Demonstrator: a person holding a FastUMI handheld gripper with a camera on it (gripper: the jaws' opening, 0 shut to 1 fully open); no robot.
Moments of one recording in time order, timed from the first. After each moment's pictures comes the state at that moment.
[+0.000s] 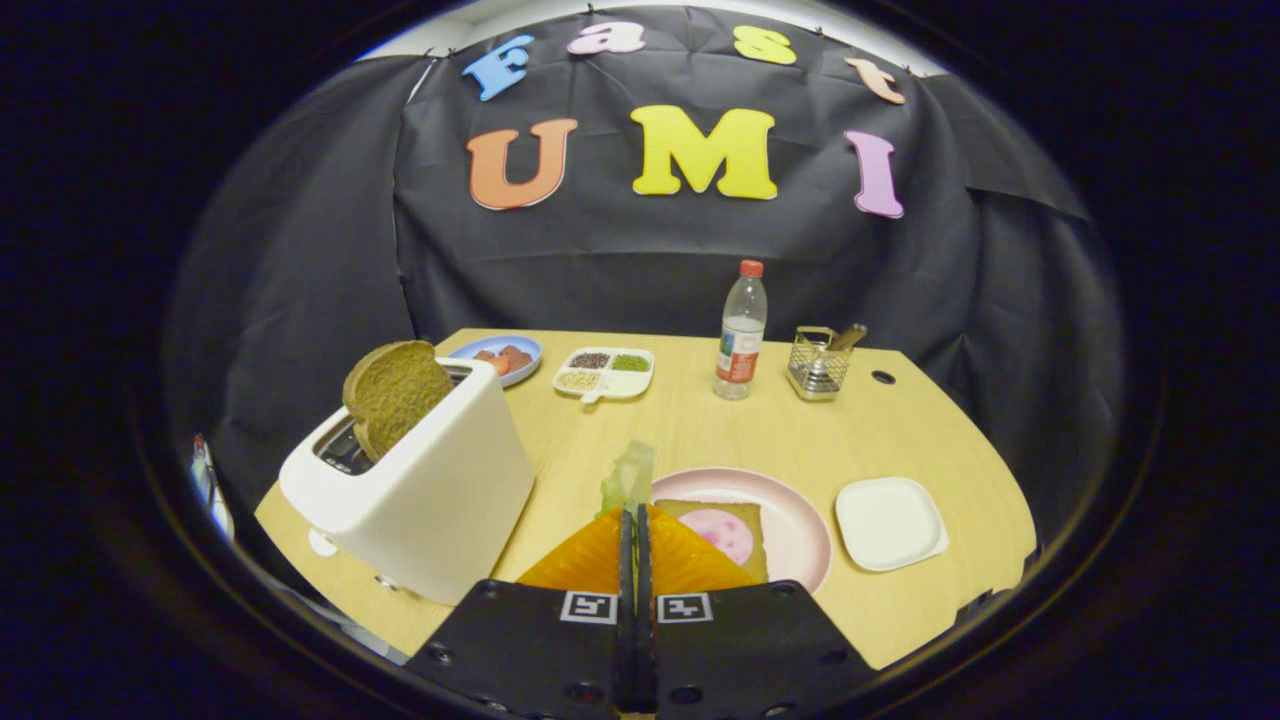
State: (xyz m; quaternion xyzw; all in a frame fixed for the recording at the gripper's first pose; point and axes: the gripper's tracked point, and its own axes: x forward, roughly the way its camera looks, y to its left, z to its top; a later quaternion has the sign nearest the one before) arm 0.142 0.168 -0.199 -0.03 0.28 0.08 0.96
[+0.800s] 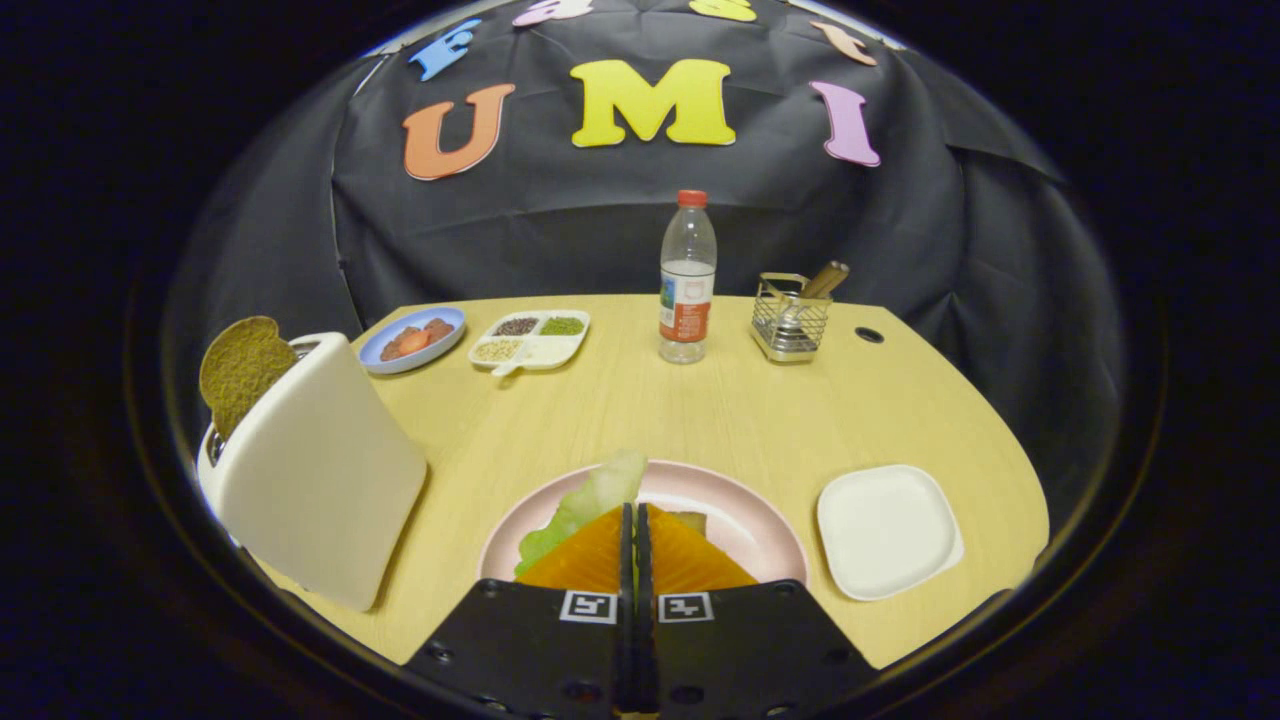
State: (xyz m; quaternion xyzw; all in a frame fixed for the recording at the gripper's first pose) arm 0.211 0.109 -0.252 -0.02 0.32 0.04 0.95
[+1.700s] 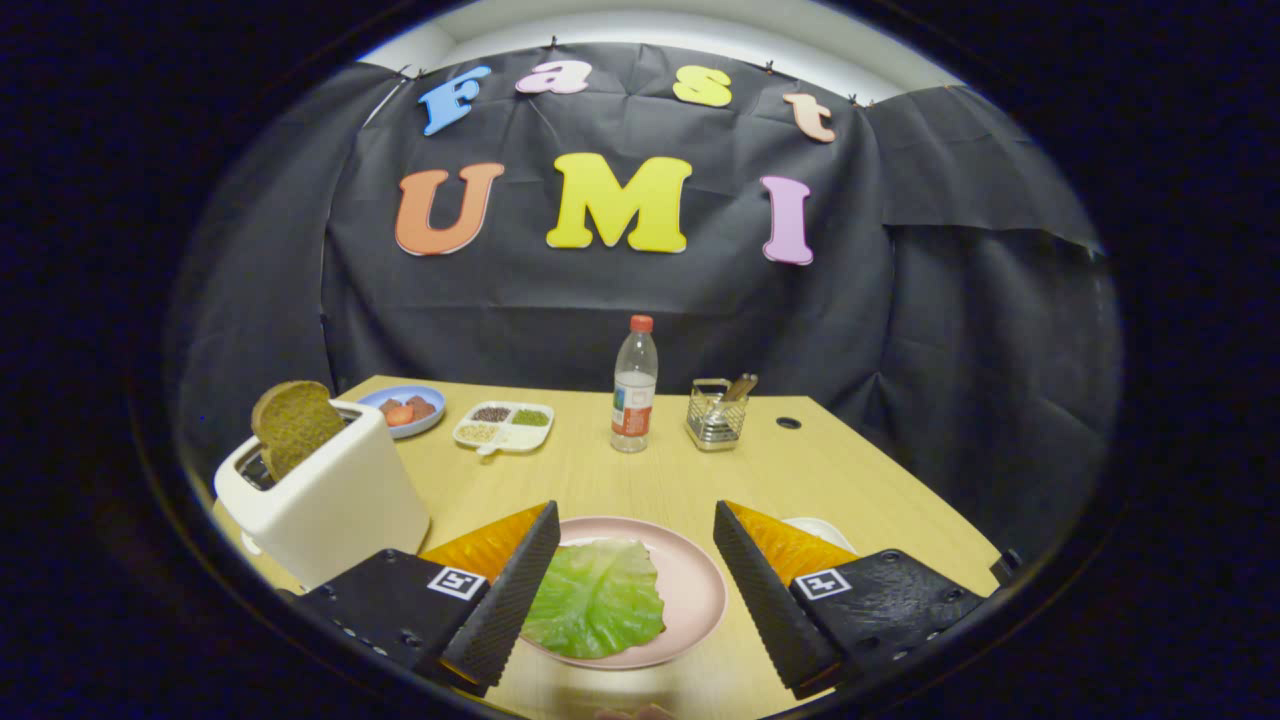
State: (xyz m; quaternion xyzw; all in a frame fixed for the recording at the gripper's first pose) arm 0.148 0.102 -0.148 -0.04 0.16 -0.03 0.99
